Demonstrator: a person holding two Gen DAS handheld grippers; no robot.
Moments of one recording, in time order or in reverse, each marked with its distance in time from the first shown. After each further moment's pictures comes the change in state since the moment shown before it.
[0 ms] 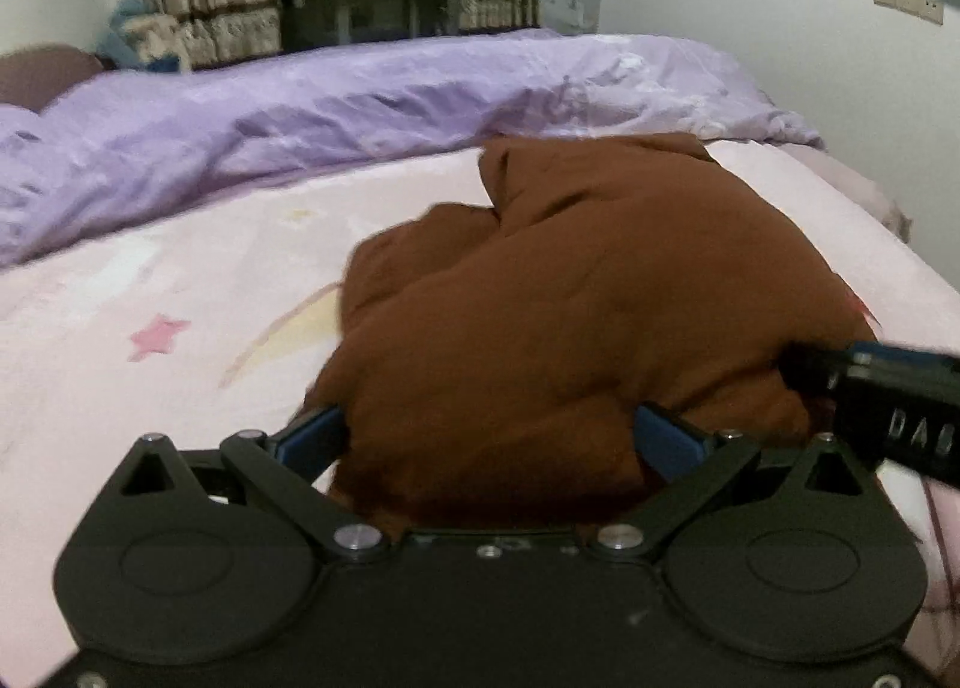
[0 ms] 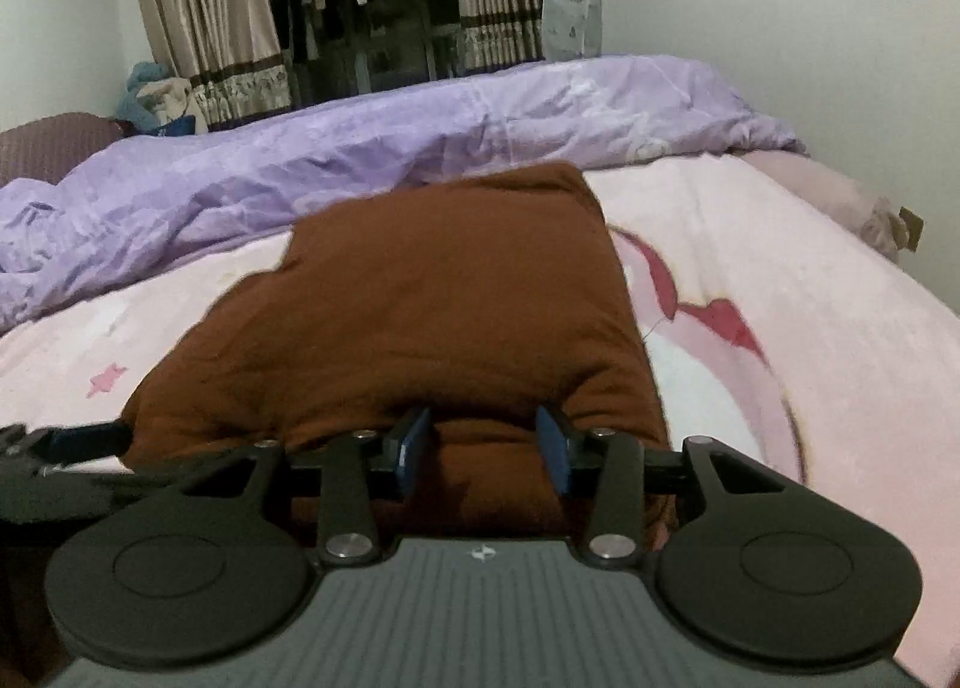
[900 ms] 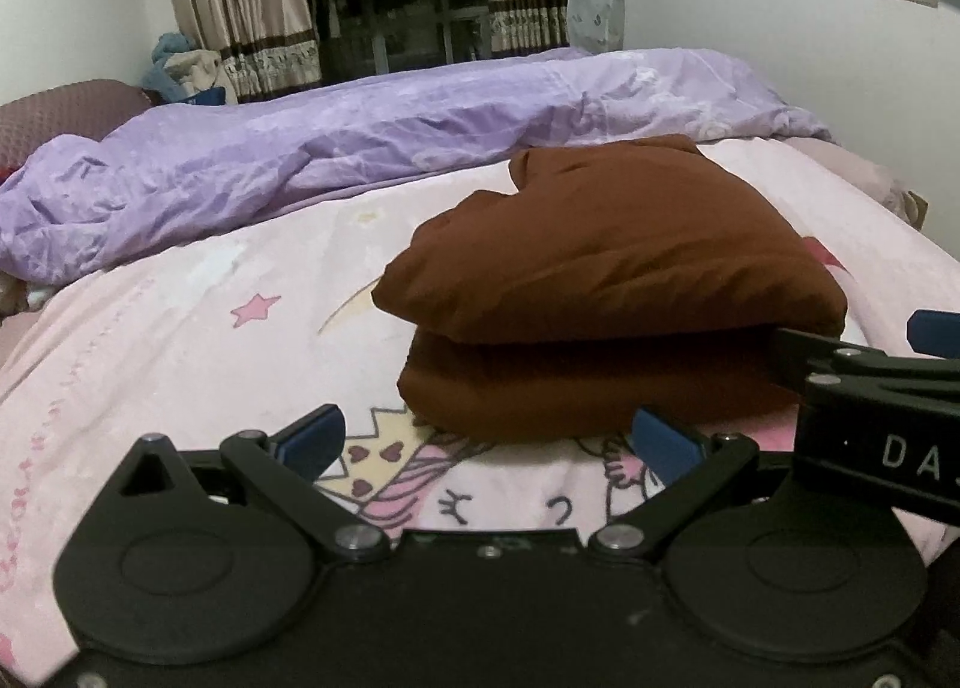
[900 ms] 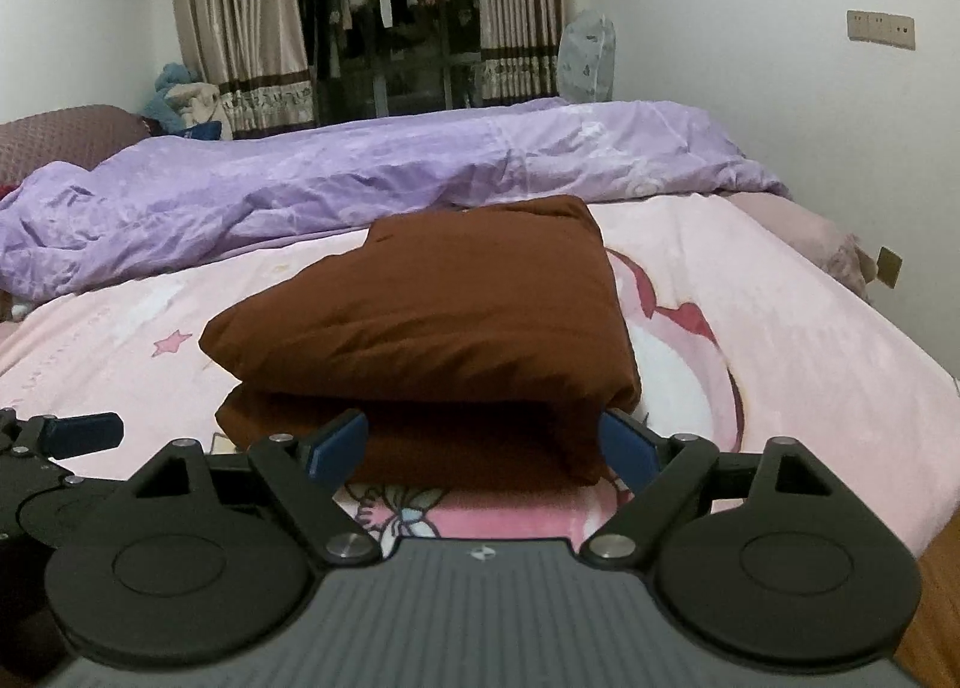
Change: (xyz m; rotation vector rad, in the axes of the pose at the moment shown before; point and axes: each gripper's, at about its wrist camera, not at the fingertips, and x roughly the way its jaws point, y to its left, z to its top) left arm -0.088 -0.011 -0.050 0.024 -0.034 0.090; right arm -0.074 0.024 -0.032 -0.063 -0.047 -0.012
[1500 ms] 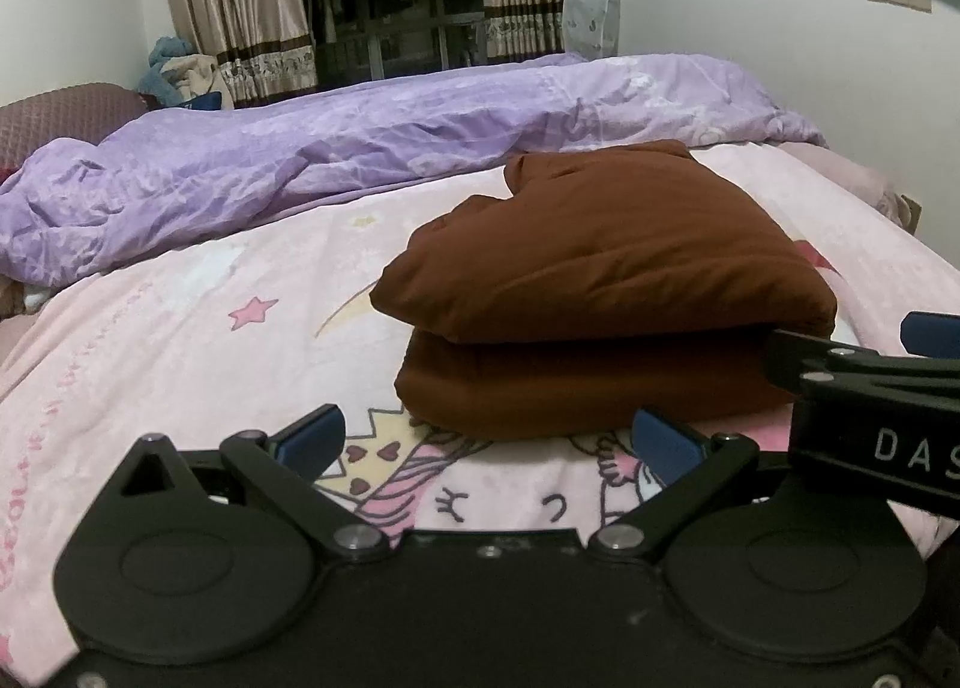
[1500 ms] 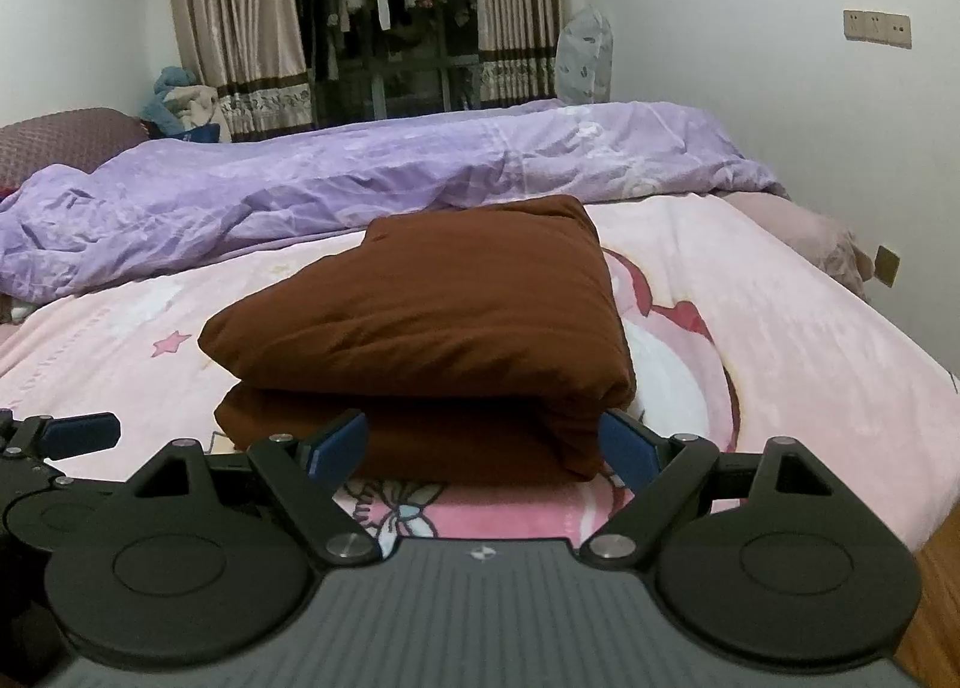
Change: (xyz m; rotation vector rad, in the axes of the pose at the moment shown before) left arm -0.009 -0.001 -0.002 0.004 -0.011 -0.008; right arm -0.002 -0.002 -0.006 0.004 -0.007 0.001
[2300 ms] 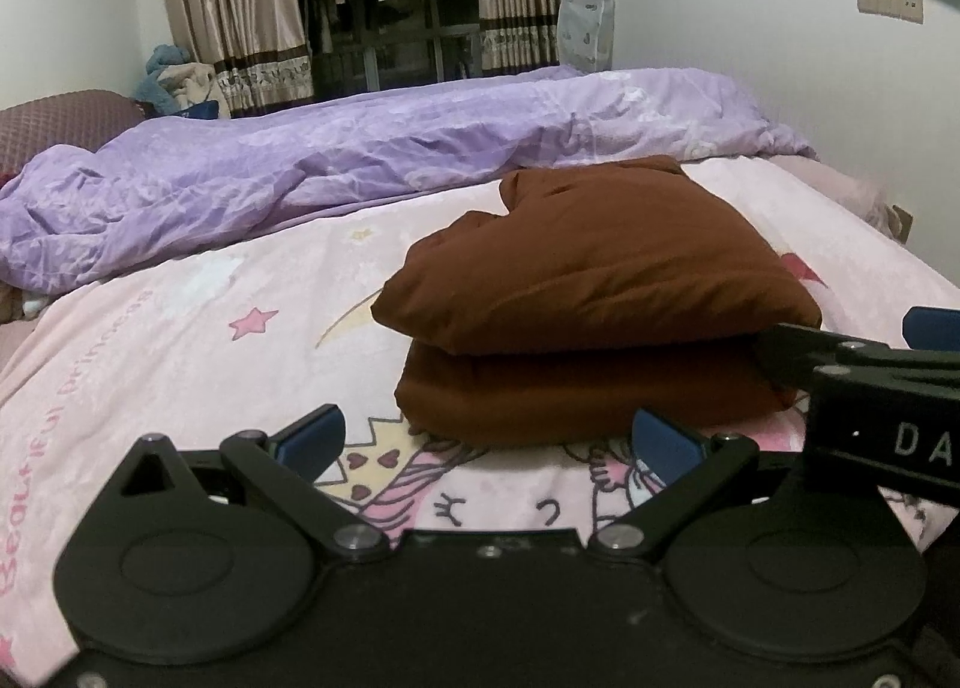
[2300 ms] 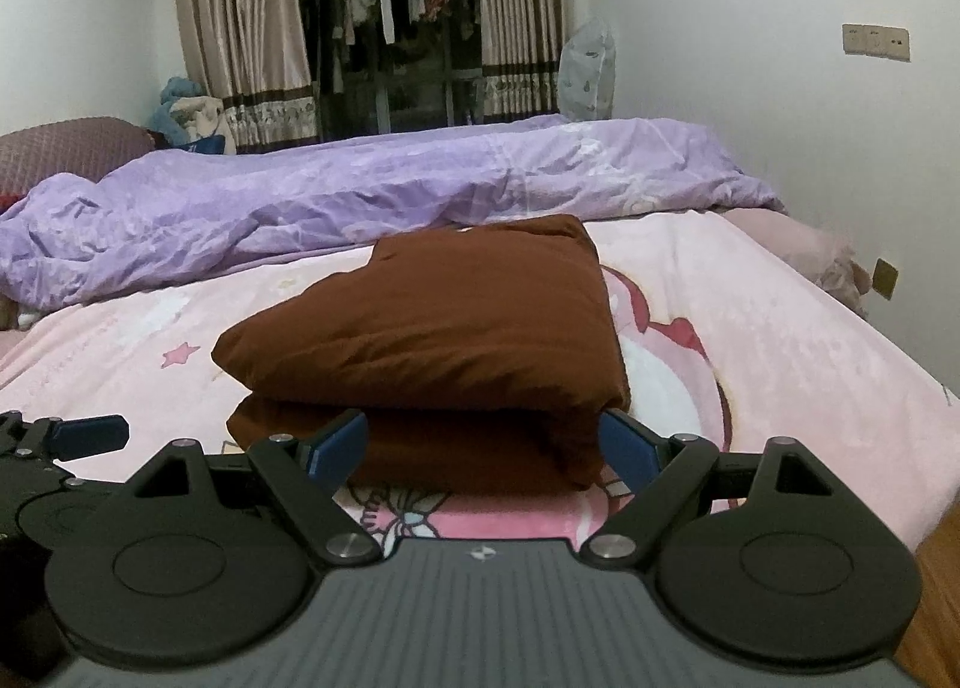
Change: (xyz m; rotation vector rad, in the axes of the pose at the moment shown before) left arm -0.012 0.003 0.001 -0.006 -0.028 -0.018; right arm -0.014 -0.002 0.007 -0.001 -0.031 0.007
